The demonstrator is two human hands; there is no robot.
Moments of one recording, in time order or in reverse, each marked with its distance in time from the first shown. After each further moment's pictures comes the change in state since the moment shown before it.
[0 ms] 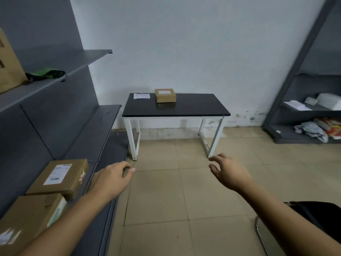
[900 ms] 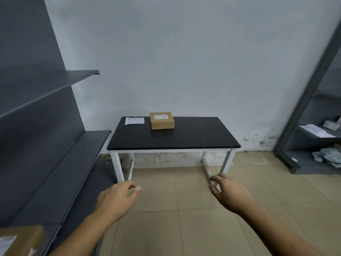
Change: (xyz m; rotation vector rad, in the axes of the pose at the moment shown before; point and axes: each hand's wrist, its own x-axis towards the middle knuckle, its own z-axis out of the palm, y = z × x) left_hand 0.328 0.068 0.074 0.077 -0.019 0.013; right_hand 0.321 0.084 0.012 -0.008 -0.020 0.010
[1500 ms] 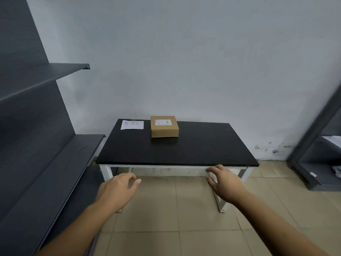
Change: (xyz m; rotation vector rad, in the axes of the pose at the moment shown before) left_hand 0.261 -0.001 0.035 -0.001 -0.018 -0.048; right_hand 0.281 0.018 0.012 -0.009 0.008 -0.055
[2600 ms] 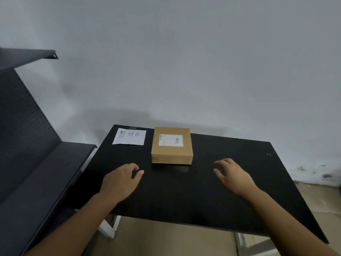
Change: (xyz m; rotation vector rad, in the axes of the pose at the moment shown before) left_hand 0.460 0.019 0.069 -0.036 -0.067 -0.128; right_hand 0.494 0.081 0.044 0.127 -0.145 -0.029
